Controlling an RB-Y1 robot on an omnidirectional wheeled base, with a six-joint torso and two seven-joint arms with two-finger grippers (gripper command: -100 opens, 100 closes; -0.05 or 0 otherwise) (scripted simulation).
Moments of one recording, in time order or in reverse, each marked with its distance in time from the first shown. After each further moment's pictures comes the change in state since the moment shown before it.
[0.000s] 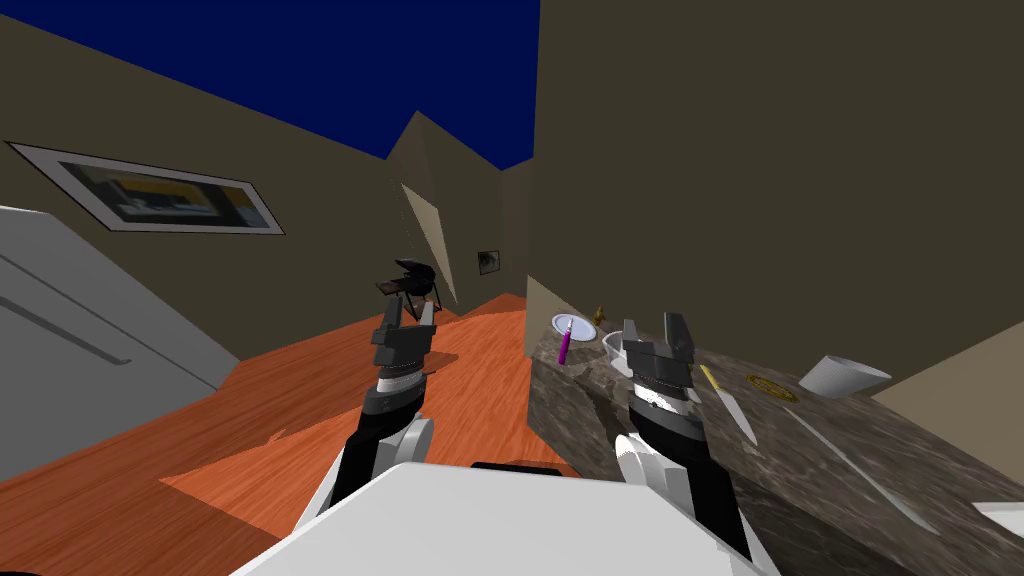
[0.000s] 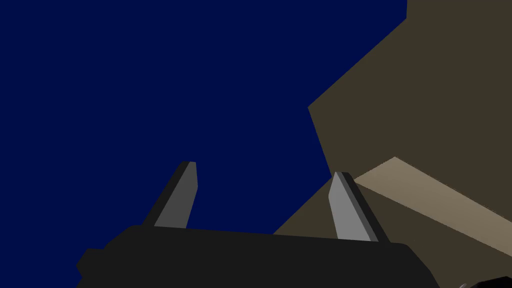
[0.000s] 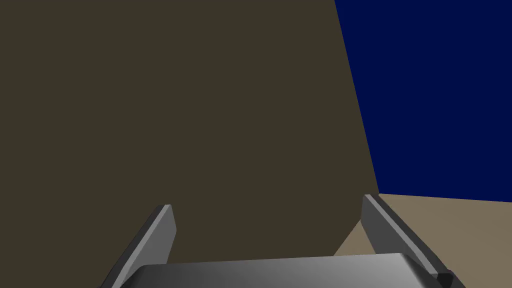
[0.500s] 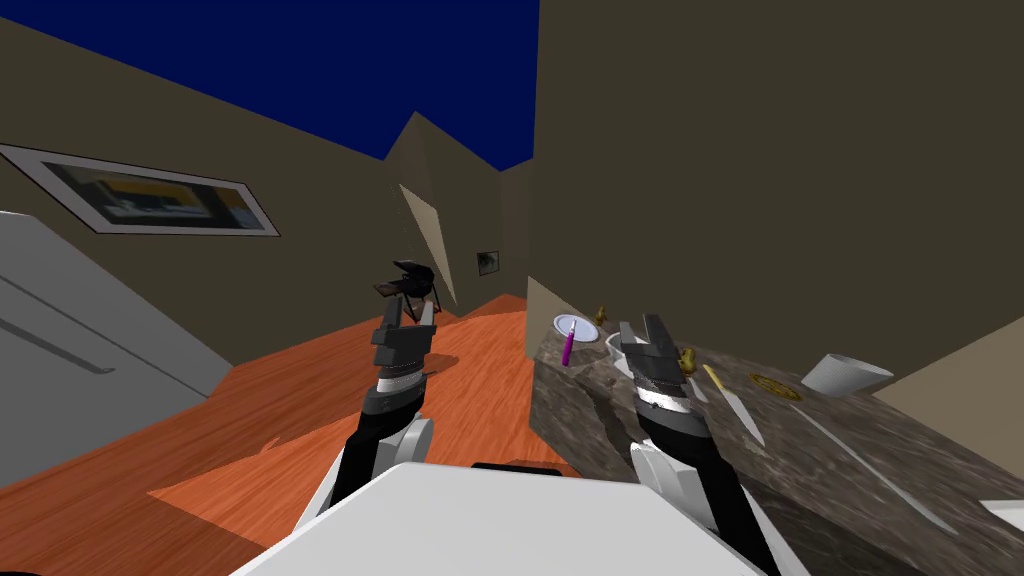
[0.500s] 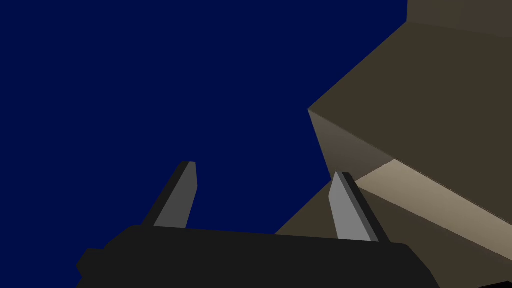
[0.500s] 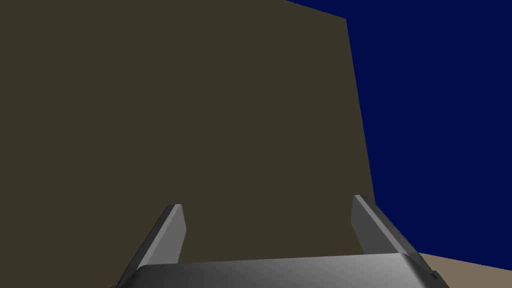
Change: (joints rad) left arm 0.000 0.000 0.000 0.000 0.000 0.000 0.000; right arm 0.002 -0.144 -0.034 0.032 0.025 0.037 0.005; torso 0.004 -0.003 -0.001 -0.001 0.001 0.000
